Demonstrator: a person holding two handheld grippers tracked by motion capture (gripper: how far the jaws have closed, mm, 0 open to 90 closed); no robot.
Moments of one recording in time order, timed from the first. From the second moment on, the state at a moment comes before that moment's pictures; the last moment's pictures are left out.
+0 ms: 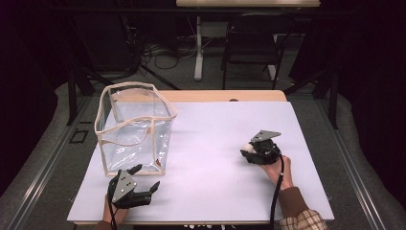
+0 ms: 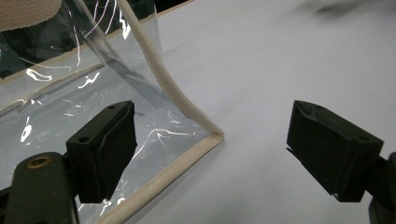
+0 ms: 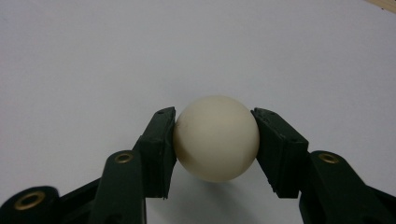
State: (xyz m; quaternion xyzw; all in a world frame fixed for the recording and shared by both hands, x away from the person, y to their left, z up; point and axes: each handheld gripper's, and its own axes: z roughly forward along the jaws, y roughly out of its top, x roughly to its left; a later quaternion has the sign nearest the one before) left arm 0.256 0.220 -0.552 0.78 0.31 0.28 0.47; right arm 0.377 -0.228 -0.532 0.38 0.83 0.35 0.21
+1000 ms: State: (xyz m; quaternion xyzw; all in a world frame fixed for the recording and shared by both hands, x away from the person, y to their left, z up) left arm 0.256 0.220 -0.552 0.78 0.31 0.28 0.47; right arm 0.367 -0.228 -0.506 0.37 0.82 0.38 0.22
